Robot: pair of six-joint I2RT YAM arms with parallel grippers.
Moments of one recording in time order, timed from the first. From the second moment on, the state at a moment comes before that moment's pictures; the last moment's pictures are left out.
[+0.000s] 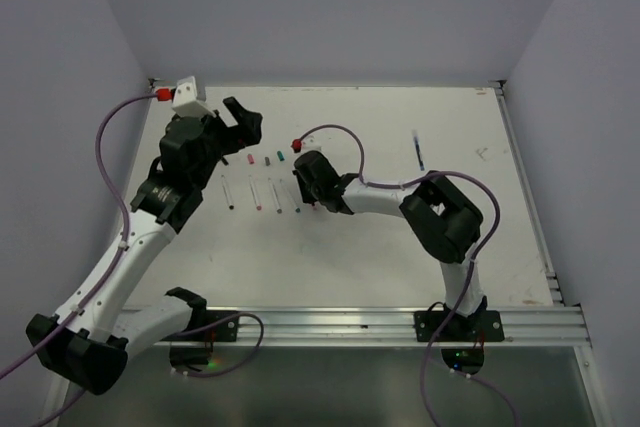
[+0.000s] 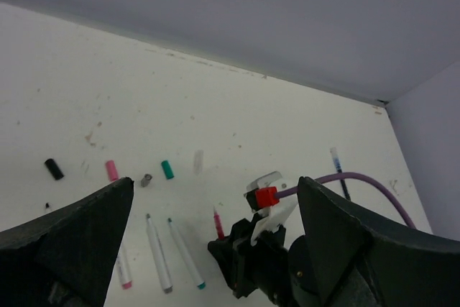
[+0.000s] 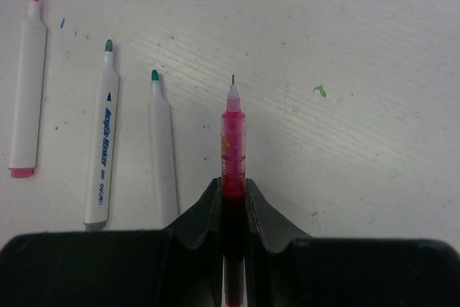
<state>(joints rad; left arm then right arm) -0.40 1.04 1.07 -0.18 -0.21 -0.51 0.85 1.99 1.24 0.02 0.28 0.36</state>
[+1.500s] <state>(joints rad) -0.39 0.81 0.82 -0.36 -0.30 -0.35 0.30 1.49 0.79 -0.34 0.35 0.56</state>
